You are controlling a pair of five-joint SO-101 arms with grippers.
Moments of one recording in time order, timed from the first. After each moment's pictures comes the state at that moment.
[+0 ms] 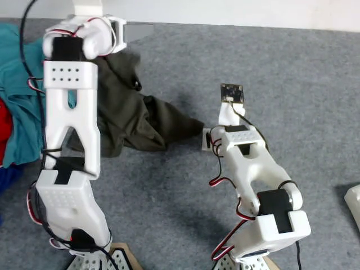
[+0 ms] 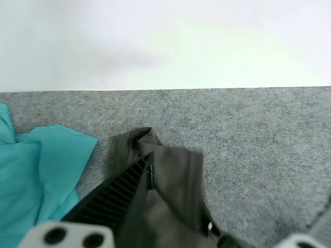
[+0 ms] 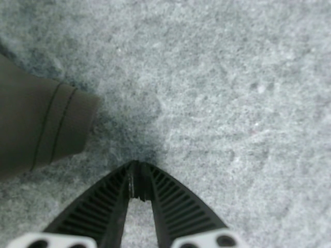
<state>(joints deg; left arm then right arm) -5.6 21.5 -46.9 67.7 -0.4 -13.2 2.9 37.1 33.8 -8.7</state>
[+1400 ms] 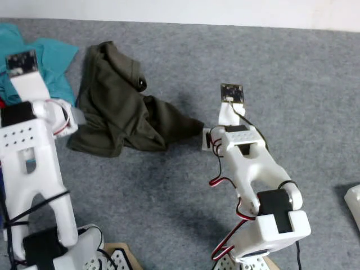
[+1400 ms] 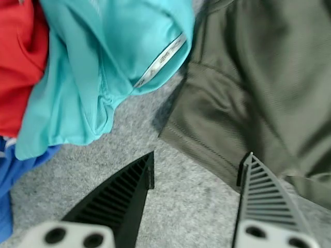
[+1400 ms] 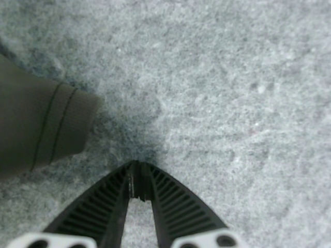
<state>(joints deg) -25.2 -19.6 19.8 74.4 3.1 -13.2 2.9 37.1 33.8 -8.7</state>
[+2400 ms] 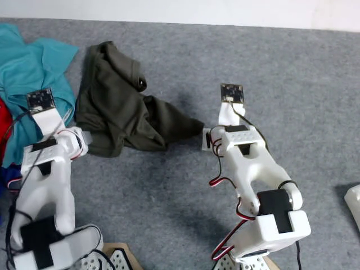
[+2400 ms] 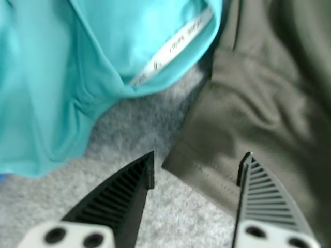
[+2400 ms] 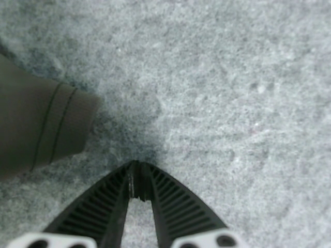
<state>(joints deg) -26.8 -13.8 52.2 30.7 3.1 -13.2 2.9 37.1 33.8 -8.7</state>
